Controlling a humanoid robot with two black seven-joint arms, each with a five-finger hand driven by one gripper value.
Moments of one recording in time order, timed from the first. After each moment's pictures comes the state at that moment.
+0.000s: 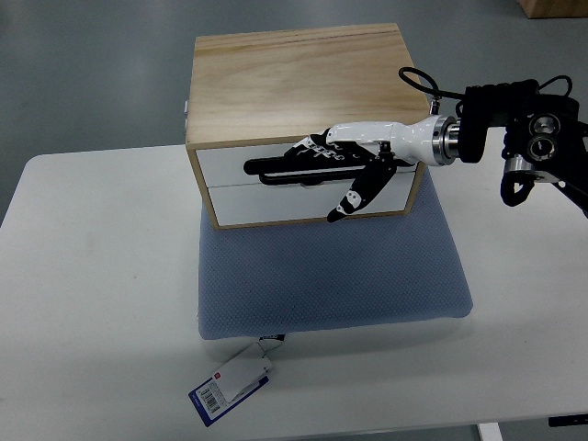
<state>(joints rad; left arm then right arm) 0.00 0.00 -0.08 -0.15 0.00 -0.02 0.08 0.94 -0.50 0.66 1.42 -1.02 0.51 -0.25</state>
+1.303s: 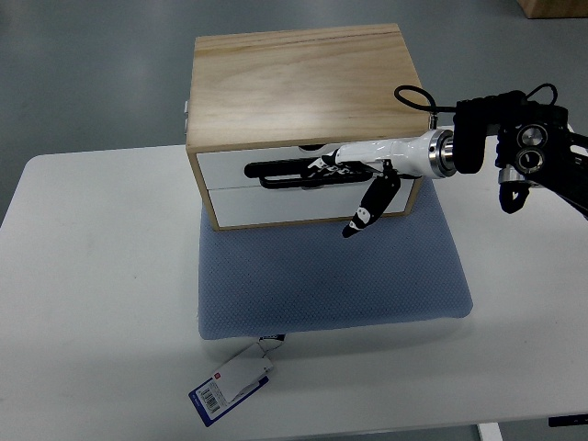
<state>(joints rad) 0.00 0.00 -0.08 -0.15 0.00 -0.02 0.08 0.95 -0.50 0.60 1.41 -1.07 0.55 -0.34</state>
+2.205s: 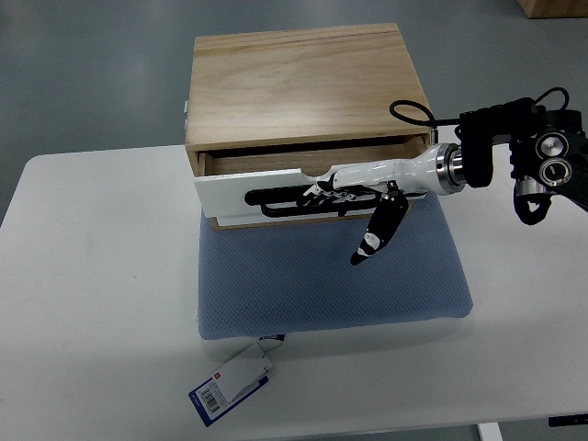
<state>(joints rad) 0.00 0.00 -0.08 -0.15 0.00 -0.02 0.08 0.93 -0.58 0.60 1.56 -1.05 0.61 -0.34</state>
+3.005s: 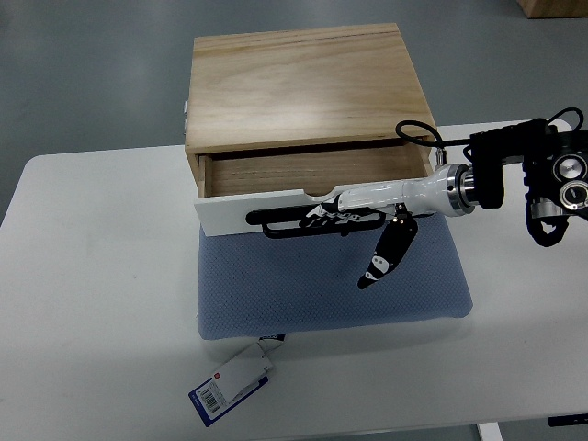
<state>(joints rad) 0.00 0.00 -0.08 -0.15 0.00 -0.02 0.08 0.88 -0.63 0.60 1.66 -1.03 0.61 -0.34</state>
